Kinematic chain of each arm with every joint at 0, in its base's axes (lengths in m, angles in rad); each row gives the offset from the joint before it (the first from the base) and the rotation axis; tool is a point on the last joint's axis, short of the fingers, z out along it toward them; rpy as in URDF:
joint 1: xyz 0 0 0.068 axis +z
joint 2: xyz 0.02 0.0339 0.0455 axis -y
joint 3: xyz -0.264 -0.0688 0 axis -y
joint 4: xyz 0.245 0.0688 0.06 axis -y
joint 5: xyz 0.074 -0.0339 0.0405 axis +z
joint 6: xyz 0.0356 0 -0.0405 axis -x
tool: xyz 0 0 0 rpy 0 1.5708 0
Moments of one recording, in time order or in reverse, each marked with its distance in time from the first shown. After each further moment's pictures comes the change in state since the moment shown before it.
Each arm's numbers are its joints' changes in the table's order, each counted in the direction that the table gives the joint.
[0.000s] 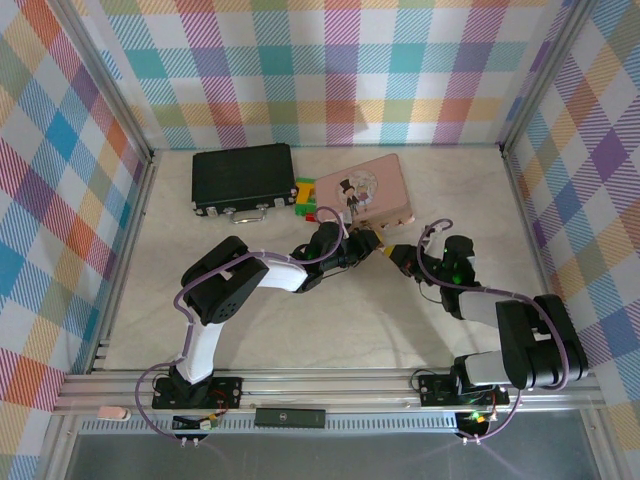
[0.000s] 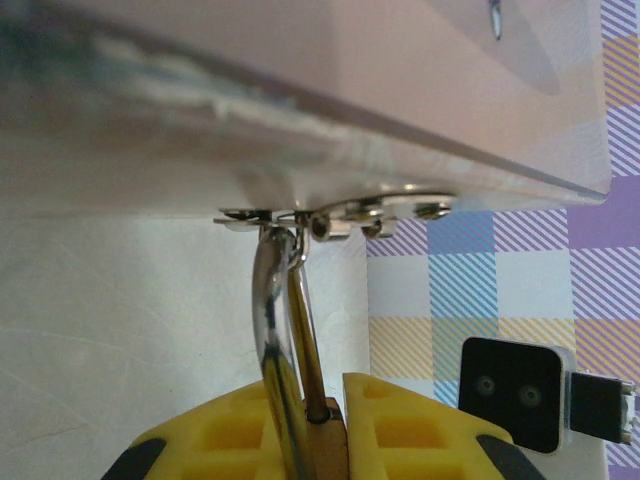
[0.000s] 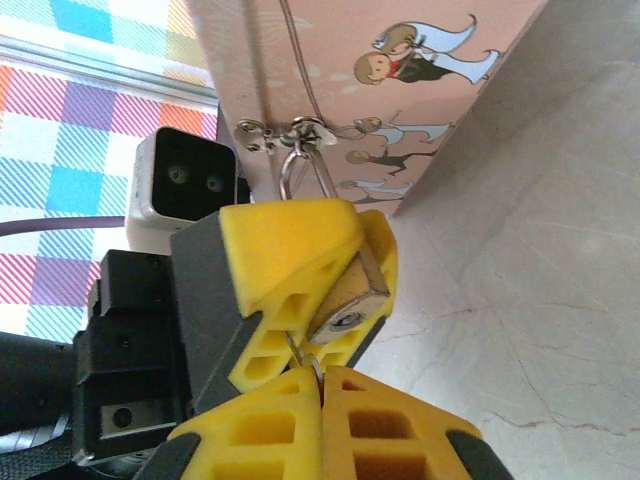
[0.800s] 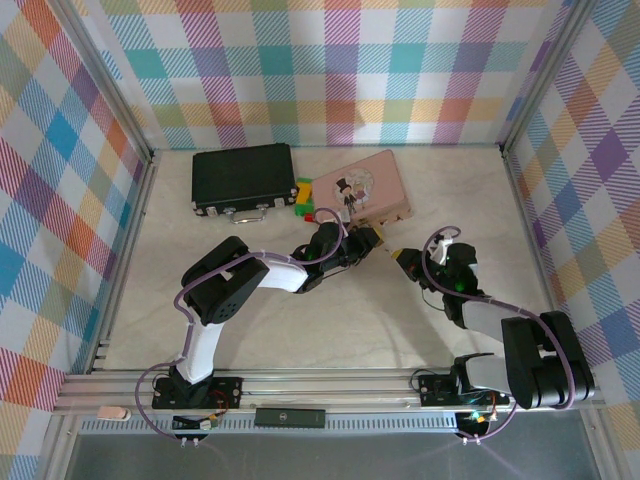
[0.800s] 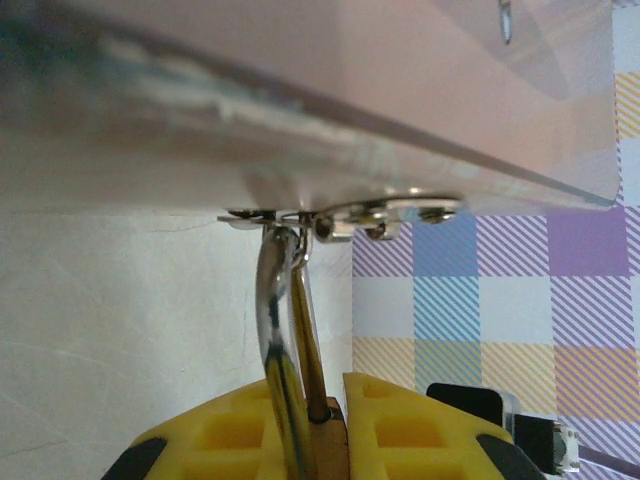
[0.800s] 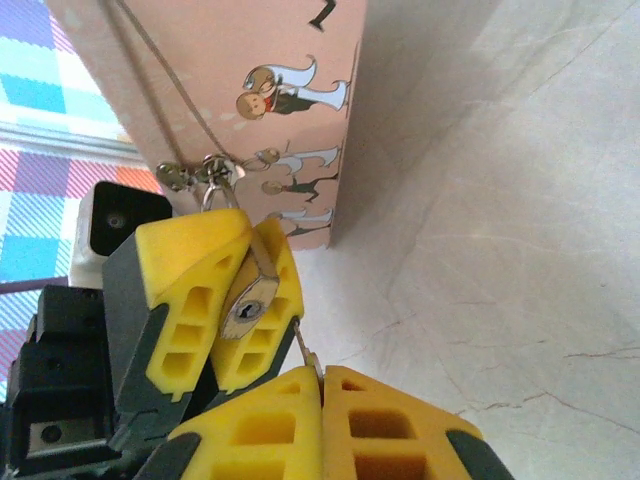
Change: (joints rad) left arm -0.005 0.000 0.000 0.026 0.048 0.053; right arm 0.000 0.100 -0.061 -0.069 -0.166 -0.035
